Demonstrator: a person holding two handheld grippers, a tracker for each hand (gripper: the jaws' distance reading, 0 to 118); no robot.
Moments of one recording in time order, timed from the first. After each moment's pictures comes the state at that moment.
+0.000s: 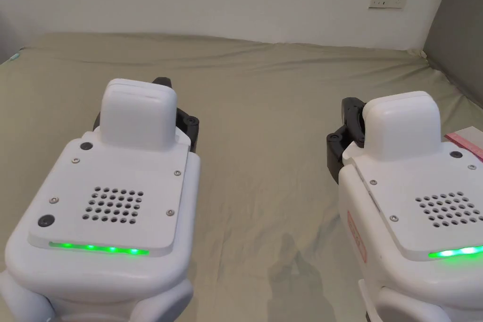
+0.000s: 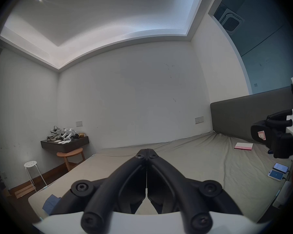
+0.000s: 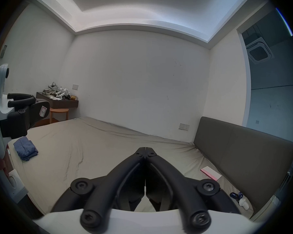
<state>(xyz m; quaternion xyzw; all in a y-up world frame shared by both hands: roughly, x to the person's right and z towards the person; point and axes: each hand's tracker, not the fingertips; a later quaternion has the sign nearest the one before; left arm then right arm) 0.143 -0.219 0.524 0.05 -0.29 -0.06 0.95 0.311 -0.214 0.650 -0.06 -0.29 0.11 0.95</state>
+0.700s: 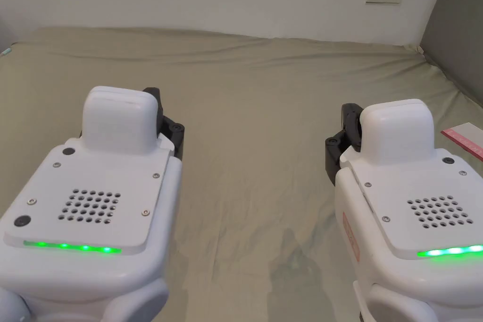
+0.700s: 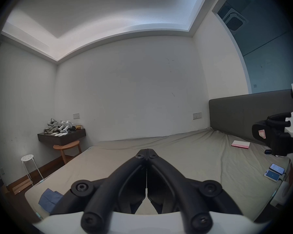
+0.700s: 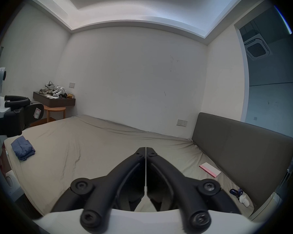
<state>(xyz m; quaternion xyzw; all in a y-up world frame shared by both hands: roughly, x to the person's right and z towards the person) 0.142 -0.227 0.512 0.01 -0.30 -0.05 0.95 0.322 -0.225 0.646 -0.07 -0.30 0.10 0.95</state>
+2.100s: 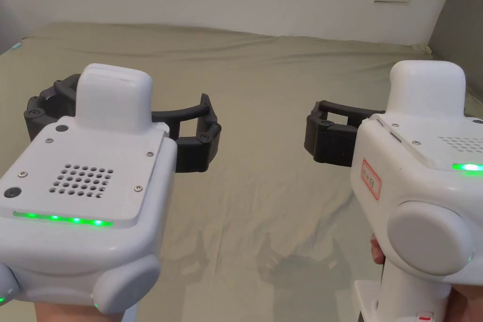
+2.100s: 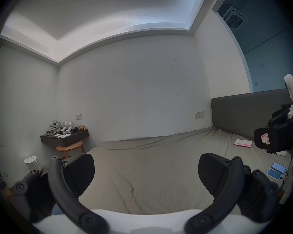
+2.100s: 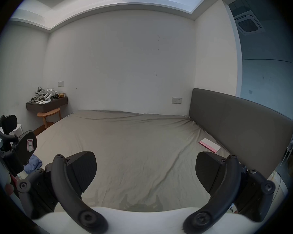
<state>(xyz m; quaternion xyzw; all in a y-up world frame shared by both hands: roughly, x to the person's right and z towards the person) 0.133 -0.217 0.512 0.01 -0.29 -0.06 0.95 0.325 -0.188 0.645 -0.15 -0.33 0.00 0.93</state>
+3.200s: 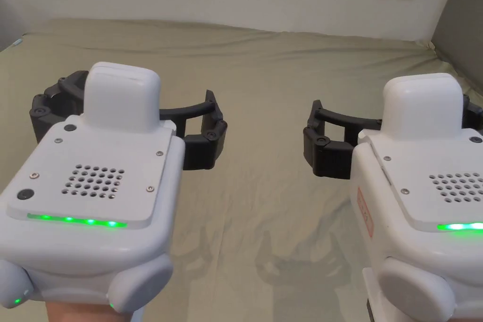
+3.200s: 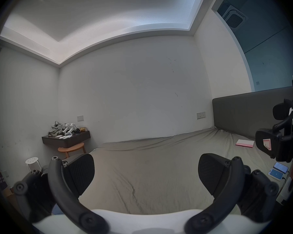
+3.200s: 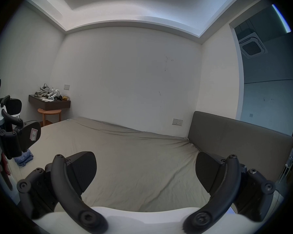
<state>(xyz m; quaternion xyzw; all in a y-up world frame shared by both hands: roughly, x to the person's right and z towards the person) 0.139 -0.220 0.513 0.02 -0.28 -0.06 0.96 0.320 -0.210 0.649 -0.07 -0.32 0.09 0.94</state>
